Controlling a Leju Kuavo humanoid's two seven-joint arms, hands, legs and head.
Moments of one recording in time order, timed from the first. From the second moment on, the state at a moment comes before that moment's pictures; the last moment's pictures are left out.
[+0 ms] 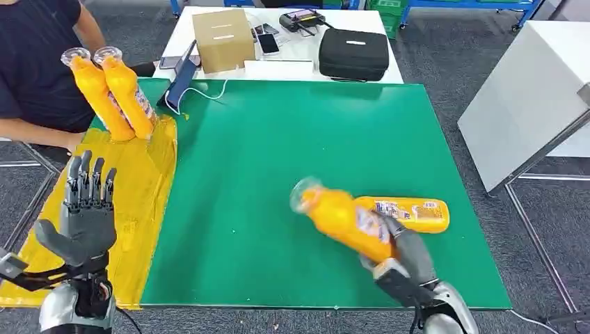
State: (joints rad) left arm -0.04 -0.08 0.26 -1.56 0.17 -0.51 -0.49; right arm 0.15 -0.17 0.17 -1.66 0.39 -0.13 -0.32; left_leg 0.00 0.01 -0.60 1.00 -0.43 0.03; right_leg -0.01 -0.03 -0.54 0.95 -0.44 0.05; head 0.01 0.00
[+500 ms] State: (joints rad) left arm 0.08 -0.15 0.07 -1.67 0.16 -0.47 -0.49; right arm 0.13 -0.01 0.16 -1.81 0.38 -0.13 -0.33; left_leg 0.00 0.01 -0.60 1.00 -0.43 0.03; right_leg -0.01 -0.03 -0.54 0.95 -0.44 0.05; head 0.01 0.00
